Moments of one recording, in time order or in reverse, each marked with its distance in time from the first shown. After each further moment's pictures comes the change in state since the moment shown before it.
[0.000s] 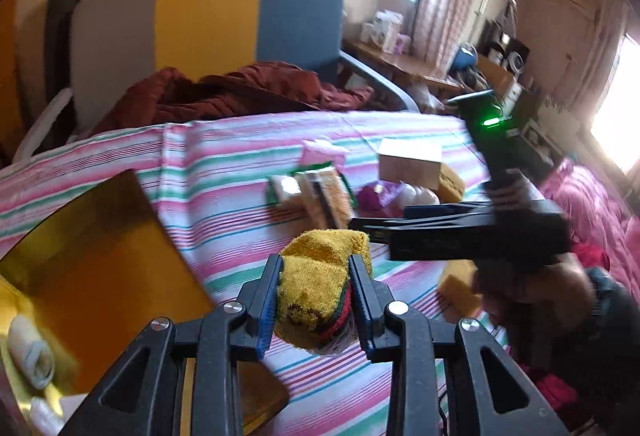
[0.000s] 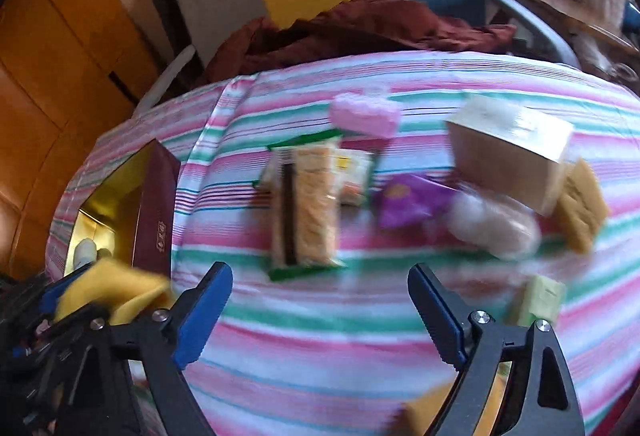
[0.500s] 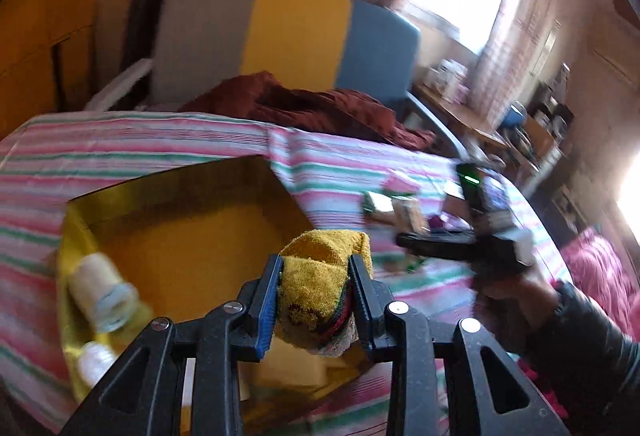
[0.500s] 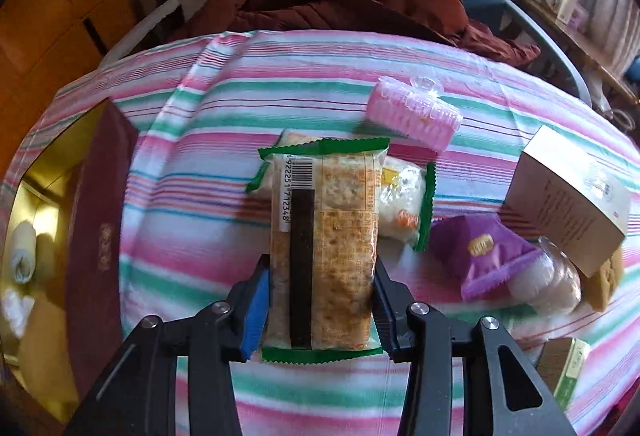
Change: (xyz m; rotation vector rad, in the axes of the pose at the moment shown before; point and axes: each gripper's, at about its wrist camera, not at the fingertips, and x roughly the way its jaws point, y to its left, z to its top) left arm -0.077 0.093 -0.034 -0.230 -0.100 0.123; right arm 0.060 0.038 0.017 -0.117 0.075 -0.166
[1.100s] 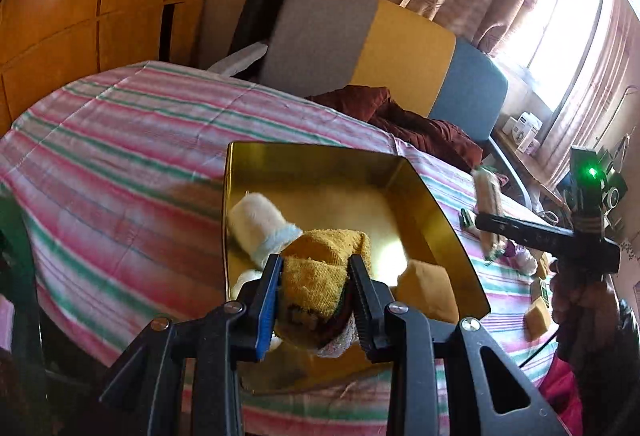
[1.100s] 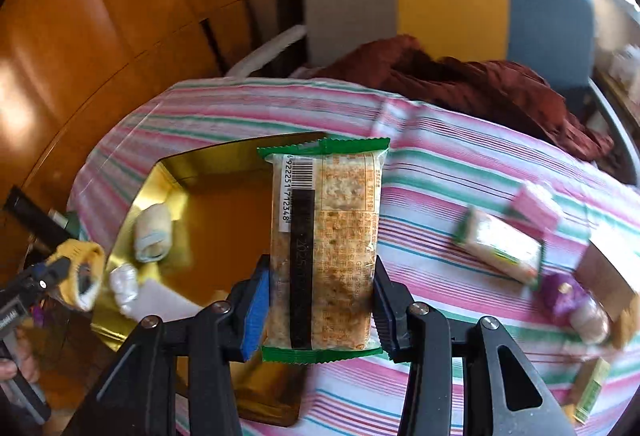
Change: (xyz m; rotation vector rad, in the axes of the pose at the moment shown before) left arm -0.067 0.108 -0.055 -0.230 -0.045 0.184; right arm -0.083 0.132 -0.008 -0.222 -0.137 0.256
